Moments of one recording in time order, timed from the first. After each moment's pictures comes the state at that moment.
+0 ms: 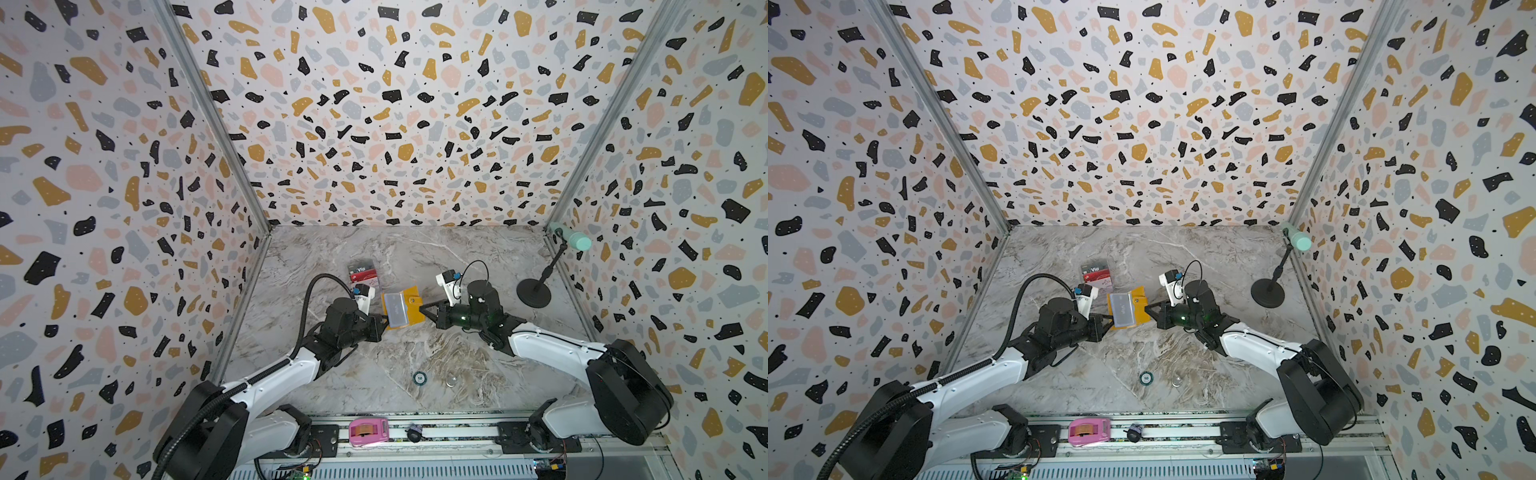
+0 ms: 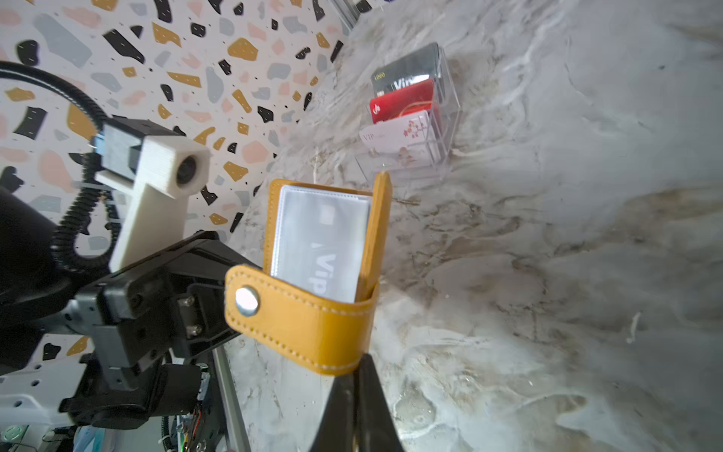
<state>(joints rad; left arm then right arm) -0.54 1.17 0.47 0.16 0.33 -0.57 0.62 1.43 0.67 0.29 -0.50 0.51</state>
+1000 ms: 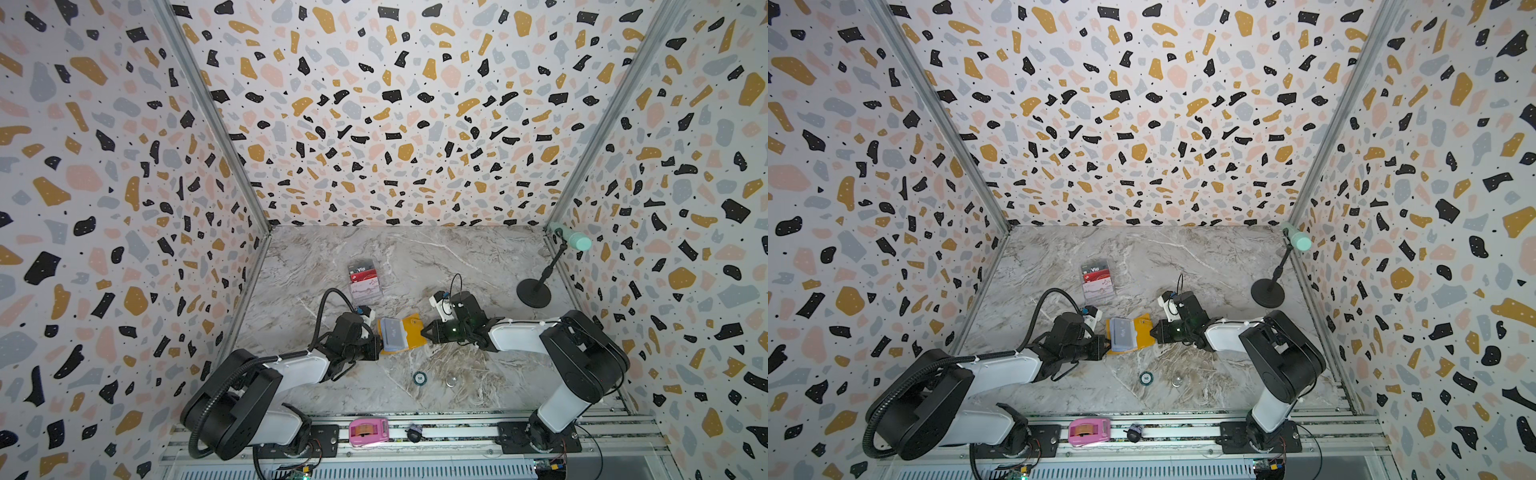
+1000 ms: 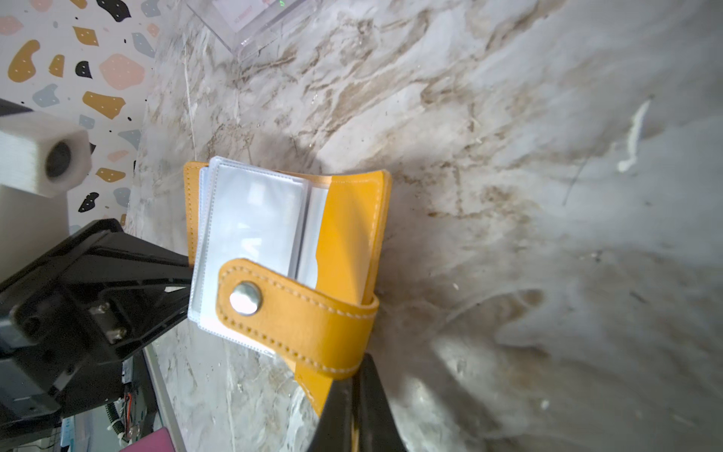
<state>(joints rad) -0.54 1.38 0.37 0.22 0.30 -0.53 0.62 1.67 0.68 0.20 -0.47 0.52</state>
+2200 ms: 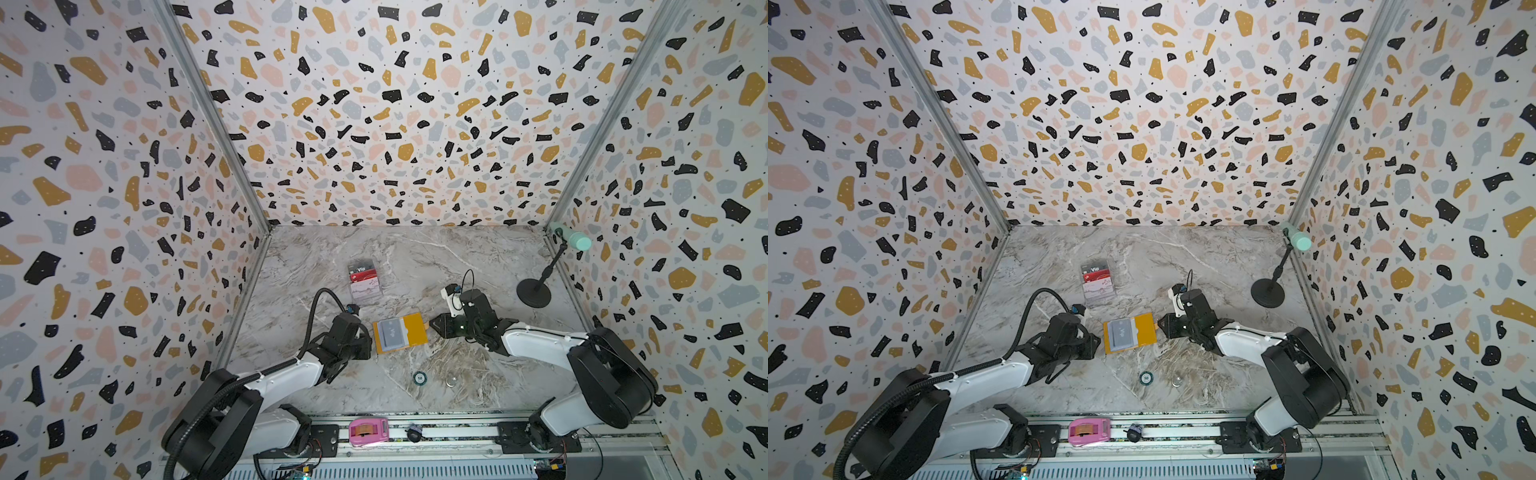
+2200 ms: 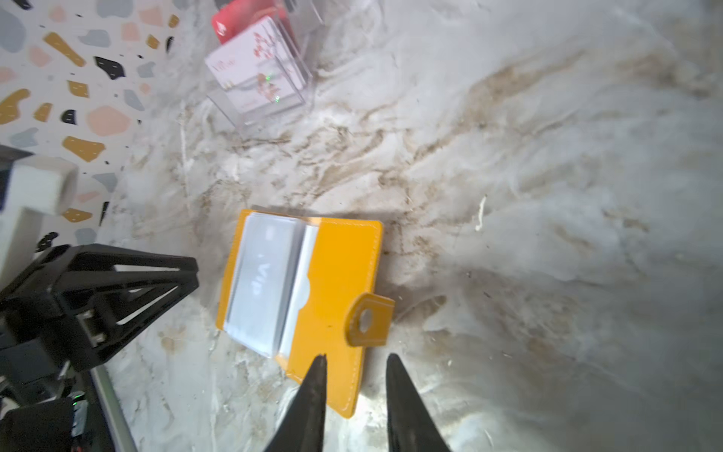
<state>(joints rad) -0.54 1.21 0.41 -0.01 0.05 -0.48 0.61 1.44 0.64 0.14 -0.32 0.45</state>
